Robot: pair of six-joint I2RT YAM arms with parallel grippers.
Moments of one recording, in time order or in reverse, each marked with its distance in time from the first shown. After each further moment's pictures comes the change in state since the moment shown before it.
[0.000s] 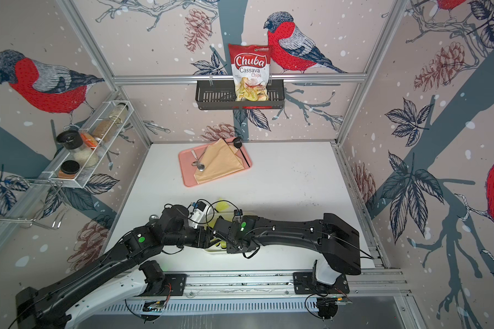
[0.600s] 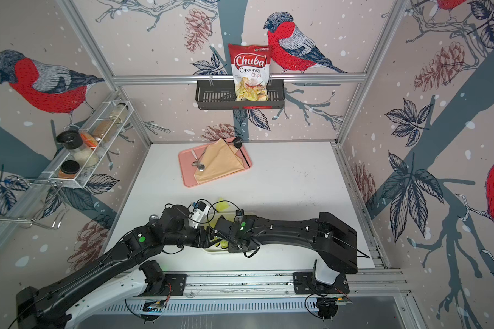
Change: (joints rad) left arm 0.000 0.005 0.000 0.001 0.000 -0.007; right arm -0.025 0.026 -0.029 0.032 0.011 0.002
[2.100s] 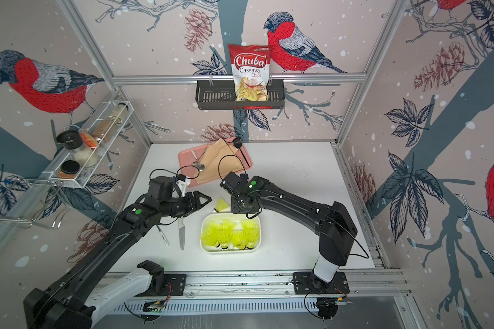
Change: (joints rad) left arm 0.463 0.230 0.238 -0.040 0.022 0.058; right arm -0.303 0.083 0.390 -0.168 -0.027 -0.278
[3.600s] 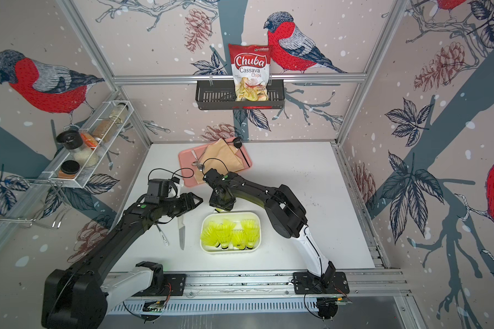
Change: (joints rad) left arm 0.188 0.100 -0.135 0.113 0.024 0.177; right arm -0.041 0.513 0.341 0.123 -0.209 0.262
